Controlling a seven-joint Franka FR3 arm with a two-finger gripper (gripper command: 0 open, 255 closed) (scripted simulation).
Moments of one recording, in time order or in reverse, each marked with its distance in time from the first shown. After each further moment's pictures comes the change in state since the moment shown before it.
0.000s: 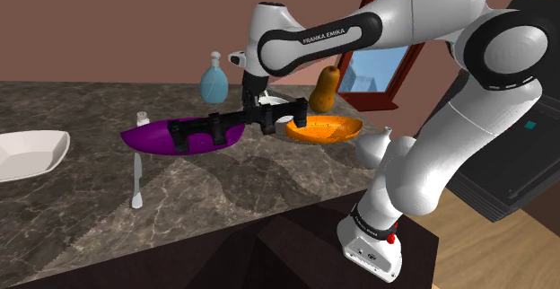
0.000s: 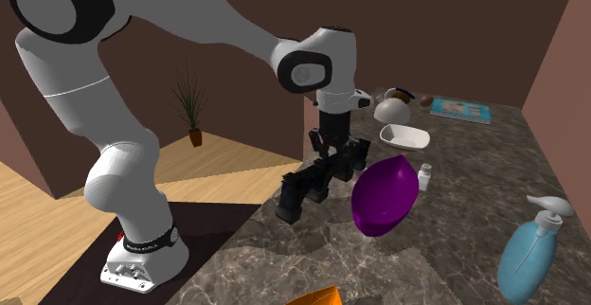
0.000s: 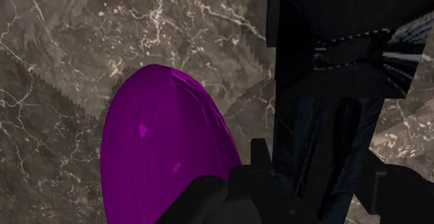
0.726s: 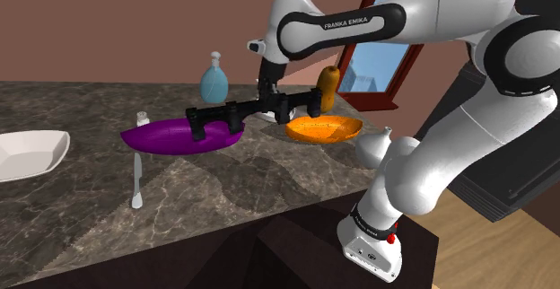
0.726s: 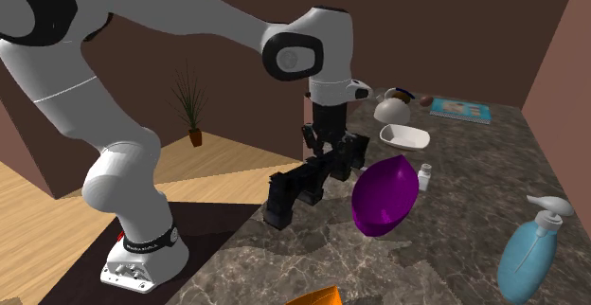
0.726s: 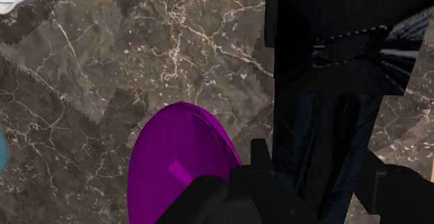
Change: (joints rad) arm -0.039 -0.117 -0.050 -0.015 -0.022 -0.102 -0.075
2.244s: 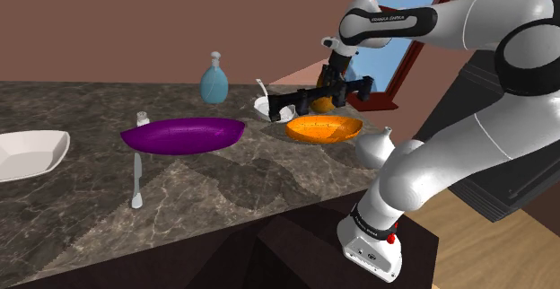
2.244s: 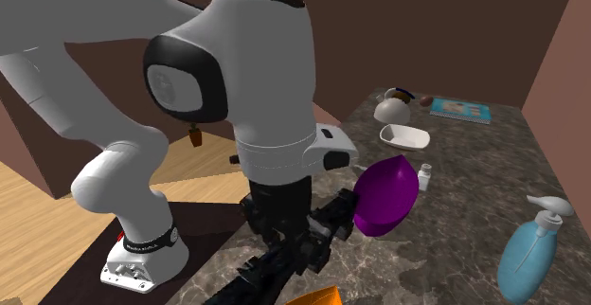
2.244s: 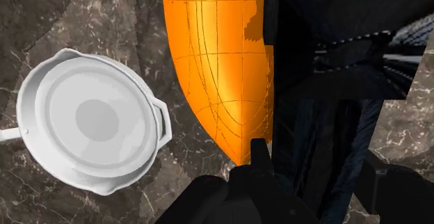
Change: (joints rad) arm -0.232 -0.130 -0.395 -0.003 -0.158 -0.099 -0.538
